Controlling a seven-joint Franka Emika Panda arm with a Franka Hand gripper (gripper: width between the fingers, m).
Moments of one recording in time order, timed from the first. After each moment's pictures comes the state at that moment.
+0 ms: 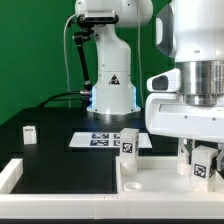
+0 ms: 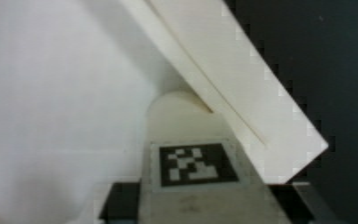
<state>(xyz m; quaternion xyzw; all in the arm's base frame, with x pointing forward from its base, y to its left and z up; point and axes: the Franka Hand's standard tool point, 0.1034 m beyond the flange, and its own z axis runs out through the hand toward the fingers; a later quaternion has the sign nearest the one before) 0.628 0.121 0.065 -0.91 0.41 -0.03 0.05</state>
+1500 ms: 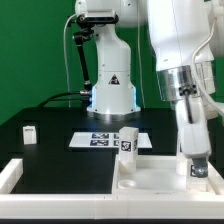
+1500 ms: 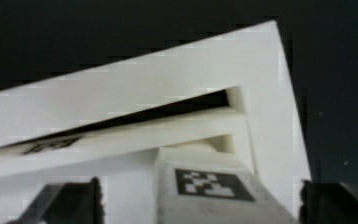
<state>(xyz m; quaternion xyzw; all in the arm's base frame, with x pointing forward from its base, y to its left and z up) 0.625 0.116 0.060 -0.63 0.77 0.03 0.12</state>
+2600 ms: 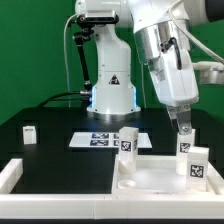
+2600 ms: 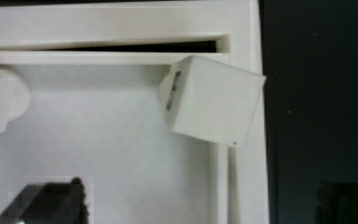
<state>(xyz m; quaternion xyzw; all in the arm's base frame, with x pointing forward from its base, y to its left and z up) 0.607 0.083 0.118 -0.68 0.72 0.00 0.15</state>
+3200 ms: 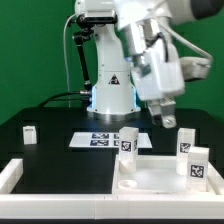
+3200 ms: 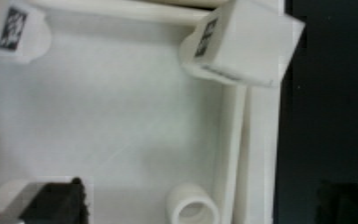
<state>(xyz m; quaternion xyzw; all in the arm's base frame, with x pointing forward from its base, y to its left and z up) 0.568 0.032 0.134 -0.74 0.66 -0.02 0.15</state>
